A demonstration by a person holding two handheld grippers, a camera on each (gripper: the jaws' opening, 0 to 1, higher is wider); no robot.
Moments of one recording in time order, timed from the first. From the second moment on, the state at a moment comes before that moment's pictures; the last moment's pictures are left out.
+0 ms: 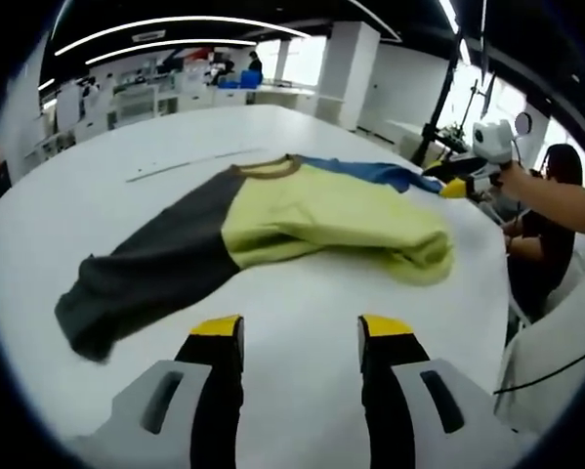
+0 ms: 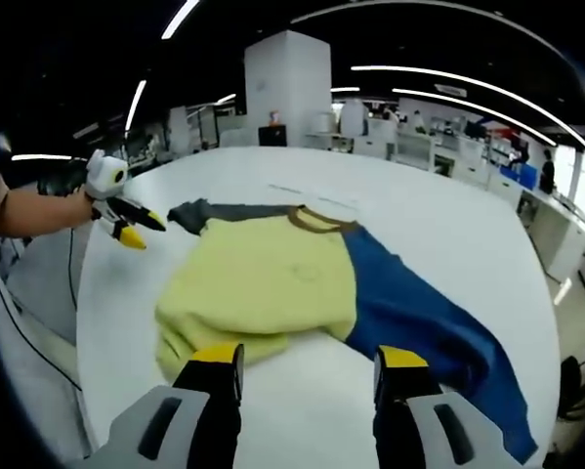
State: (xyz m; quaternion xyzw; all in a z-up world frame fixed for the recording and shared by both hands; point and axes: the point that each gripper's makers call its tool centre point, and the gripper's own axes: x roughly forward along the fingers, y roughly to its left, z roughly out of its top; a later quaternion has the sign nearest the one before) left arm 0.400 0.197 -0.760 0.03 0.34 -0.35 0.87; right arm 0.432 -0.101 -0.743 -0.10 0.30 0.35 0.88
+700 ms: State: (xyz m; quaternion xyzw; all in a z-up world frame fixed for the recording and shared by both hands) left arm 0.398 0.160 -0.771 0.04 0.34 -0.39 0.86; right arm 0.425 -0.089 -0.761 -0.10 0.32 0.36 0.87
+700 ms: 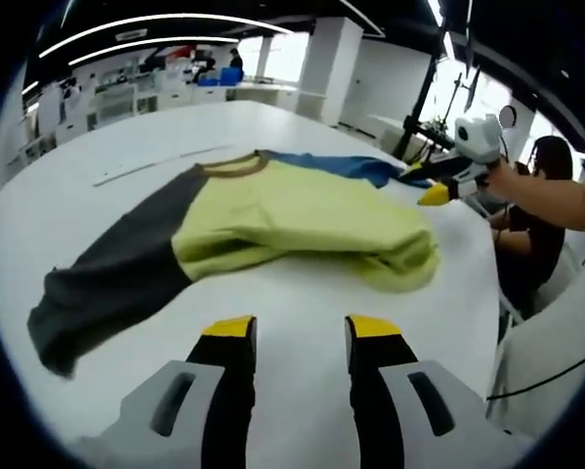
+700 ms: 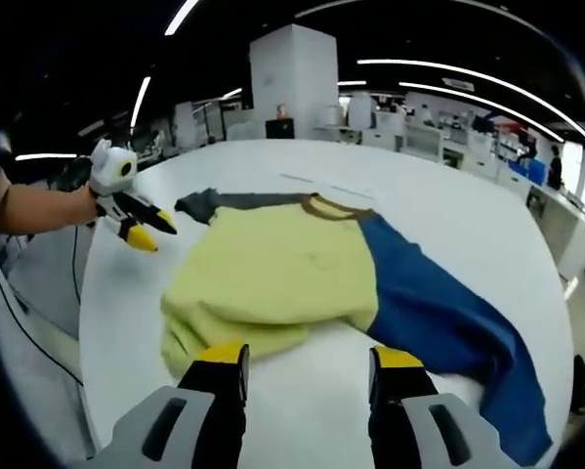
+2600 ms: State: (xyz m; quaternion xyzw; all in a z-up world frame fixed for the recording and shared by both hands) left arm 0.399 0.071 -0.795 0.04 0.35 -0.45 0.82; right arm 0.401 -0.047 -0.789 -0.08 0.34 0.40 0.85
